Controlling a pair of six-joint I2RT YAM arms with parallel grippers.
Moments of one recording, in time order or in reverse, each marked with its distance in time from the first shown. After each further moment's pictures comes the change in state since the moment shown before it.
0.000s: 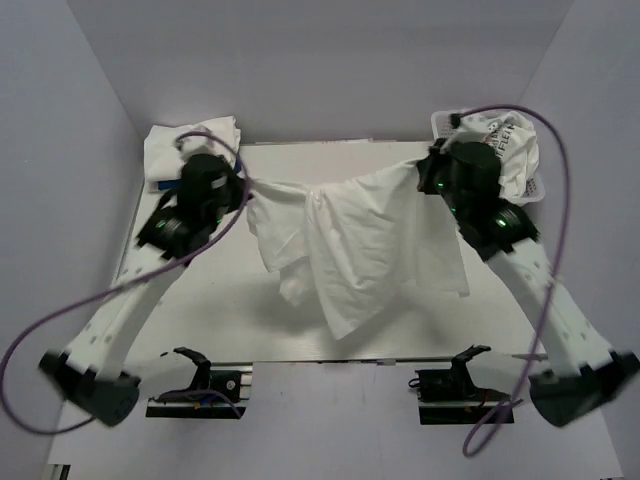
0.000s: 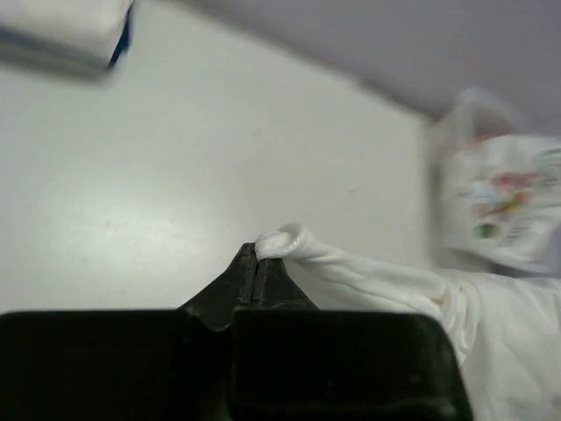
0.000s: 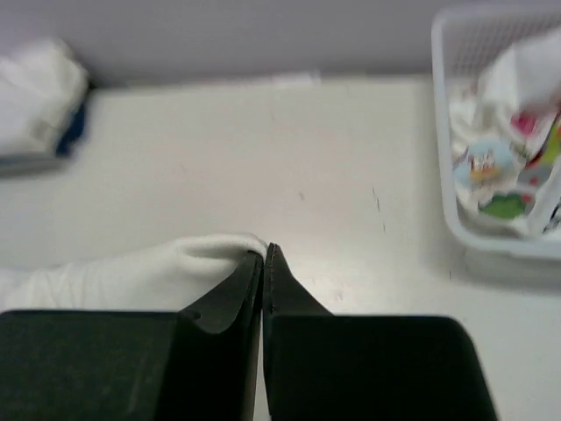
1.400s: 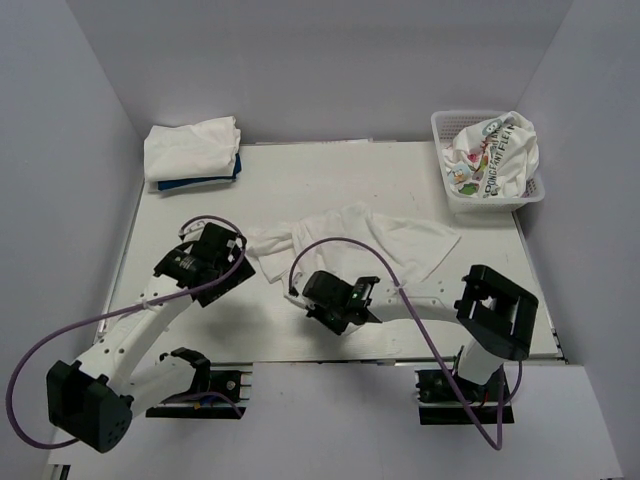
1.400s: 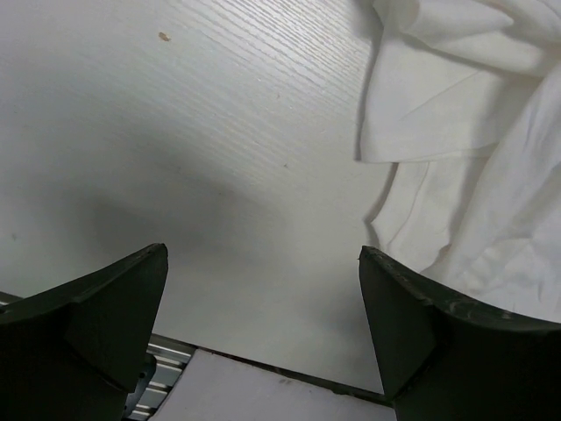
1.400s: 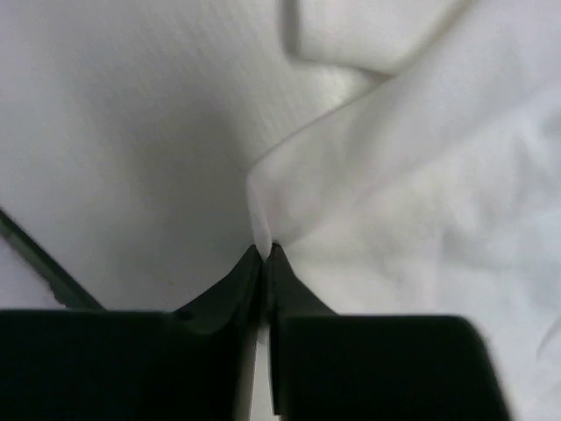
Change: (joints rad) left arm 0.032 -0.076 -0.513 -0.380 0.039 -0.321; right arm 0.743 0.552 -0.429 0.053 -0.188 -0.198
